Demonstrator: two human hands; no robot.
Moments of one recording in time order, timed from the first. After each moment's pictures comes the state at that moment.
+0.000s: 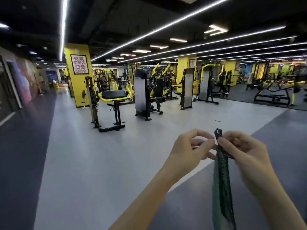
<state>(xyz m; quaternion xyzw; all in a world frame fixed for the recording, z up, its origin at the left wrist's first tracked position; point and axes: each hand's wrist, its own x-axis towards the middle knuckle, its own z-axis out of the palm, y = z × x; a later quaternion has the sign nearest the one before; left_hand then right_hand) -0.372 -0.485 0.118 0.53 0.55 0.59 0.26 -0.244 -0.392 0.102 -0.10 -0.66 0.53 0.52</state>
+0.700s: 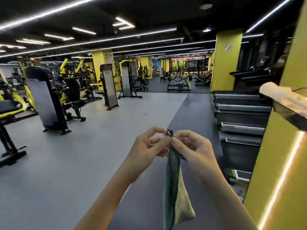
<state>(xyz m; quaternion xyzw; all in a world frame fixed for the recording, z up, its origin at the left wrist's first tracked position) -0.407 -0.190 0.109 0.62 0.38 0.56 0.39 -0.260 -0.177 0.099 -0.21 -0.59 0.49 0.61</state>
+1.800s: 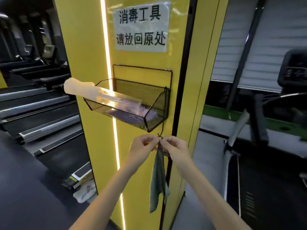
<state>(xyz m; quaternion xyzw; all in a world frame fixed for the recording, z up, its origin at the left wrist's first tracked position) -0.038 -0.013 0.032 0.75 0.07 0.20 0.62 0.006 -0.144 0.030 -0.70 -0.18 0.07 0.68</state>
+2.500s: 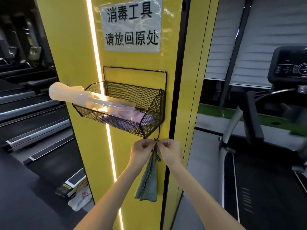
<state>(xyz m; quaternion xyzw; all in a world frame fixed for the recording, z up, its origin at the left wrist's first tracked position) 0.022 -0.006 -0.003 0.76 0.14 0.20 0.61 0.049 -0.114 0.005 -0.78 -0.09 -0.05 0.61</state>
